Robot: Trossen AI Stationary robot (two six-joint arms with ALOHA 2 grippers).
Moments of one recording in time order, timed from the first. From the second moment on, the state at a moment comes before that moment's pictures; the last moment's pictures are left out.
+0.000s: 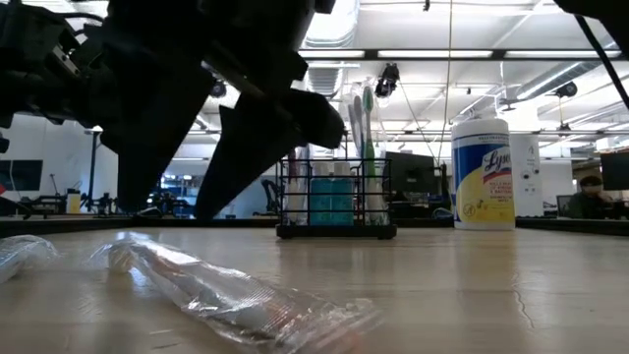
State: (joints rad) left arm 0.28 0.23 0.03 0.06 0.28 -0.29; right arm 0.41 2.54 2.31 -0.95 0.21 0.88
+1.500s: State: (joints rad) left arm 0.28 0.23 0.03 0.05 0.28 -0.28; right arm 0.42 2.47 2.17 -0.83 0.23 0.58
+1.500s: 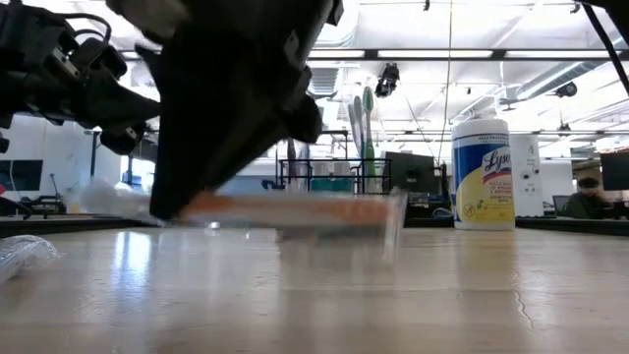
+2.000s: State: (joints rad) left arm 0.28 0.23 0.03 0.05 0.27 -0.18; right arm 0.42 2.07 2.06 -0.83 0.31 0.16
